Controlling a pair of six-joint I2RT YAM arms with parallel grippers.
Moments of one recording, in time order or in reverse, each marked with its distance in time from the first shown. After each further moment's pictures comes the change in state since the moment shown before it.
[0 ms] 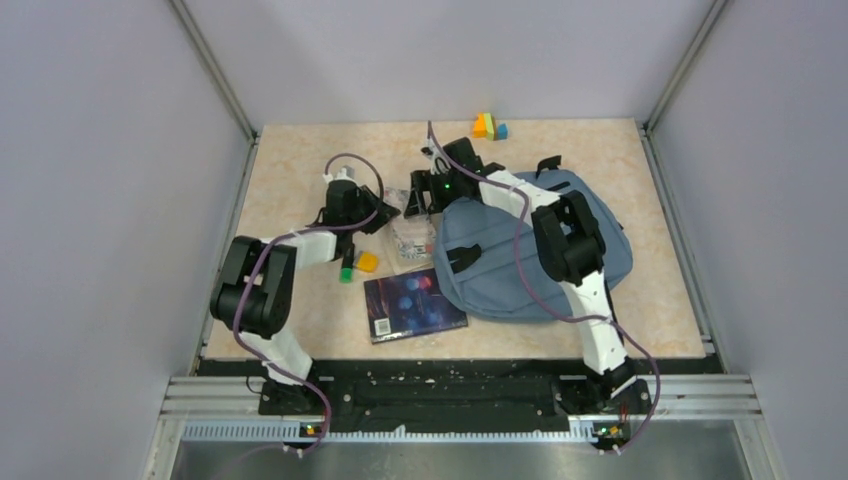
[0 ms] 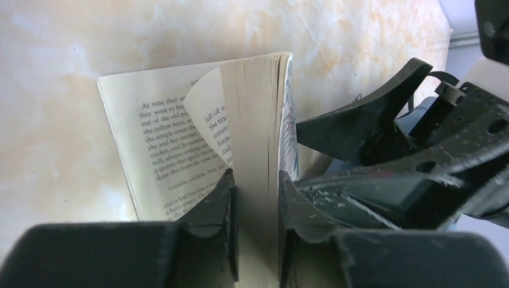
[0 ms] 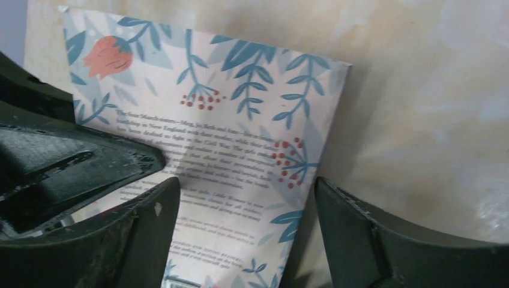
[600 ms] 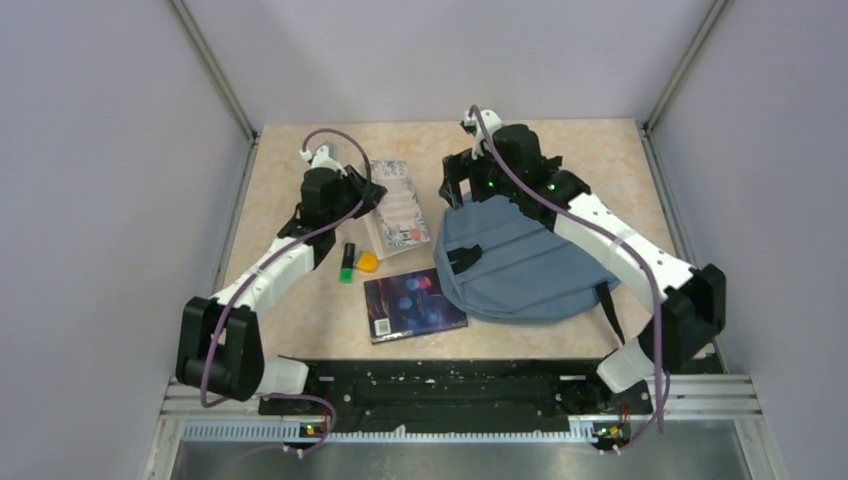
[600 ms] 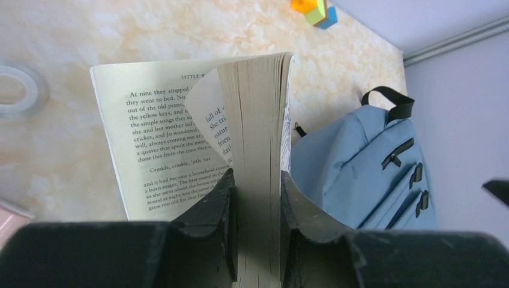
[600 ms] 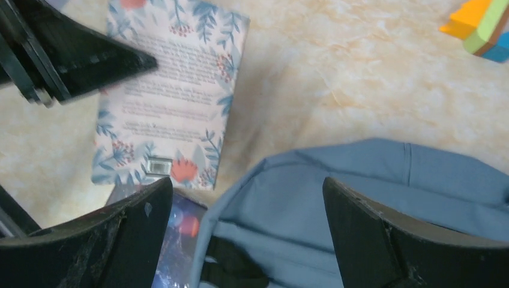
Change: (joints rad) left arm -0.010 -0.339 0.026 -0.200 -0.082 0.158; right arm 0.059 -0.746 -0.343 -0.094 0.396 -0.203
